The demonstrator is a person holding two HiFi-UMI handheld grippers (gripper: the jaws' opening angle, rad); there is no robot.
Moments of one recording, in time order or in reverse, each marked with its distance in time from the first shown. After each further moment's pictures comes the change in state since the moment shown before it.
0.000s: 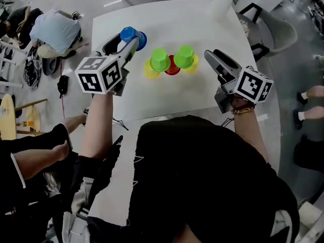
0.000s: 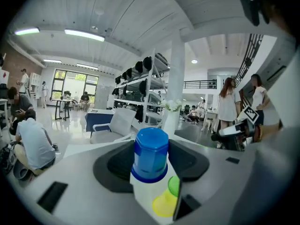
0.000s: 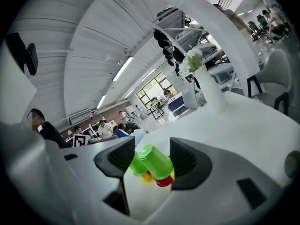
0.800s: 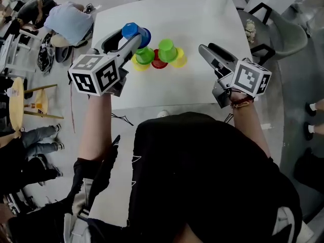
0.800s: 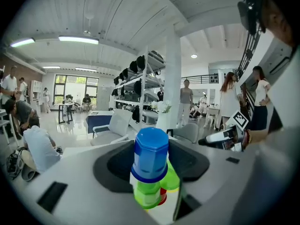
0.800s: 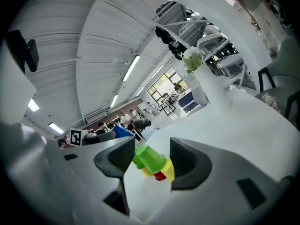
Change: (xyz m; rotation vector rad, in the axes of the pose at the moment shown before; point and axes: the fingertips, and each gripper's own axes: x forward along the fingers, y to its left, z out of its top) left arm -0.012 -0.089 0.032 0.046 0.026 0.046; right arm -0.028 -0.017 0.016 0.002 0.059 0.160
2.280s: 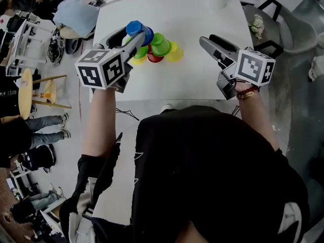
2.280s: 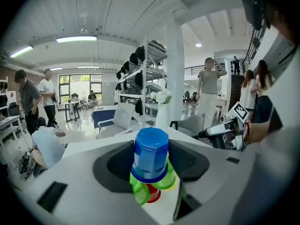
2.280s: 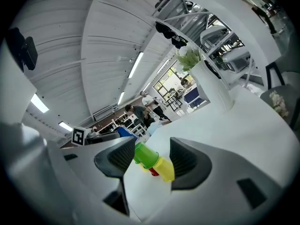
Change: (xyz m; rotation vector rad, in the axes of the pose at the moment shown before) left arm 0.030 -0.037 -0.024 0.025 0.105 0.095; right arm -0.014 -0.037 0.004 0.002 0.064 0.116
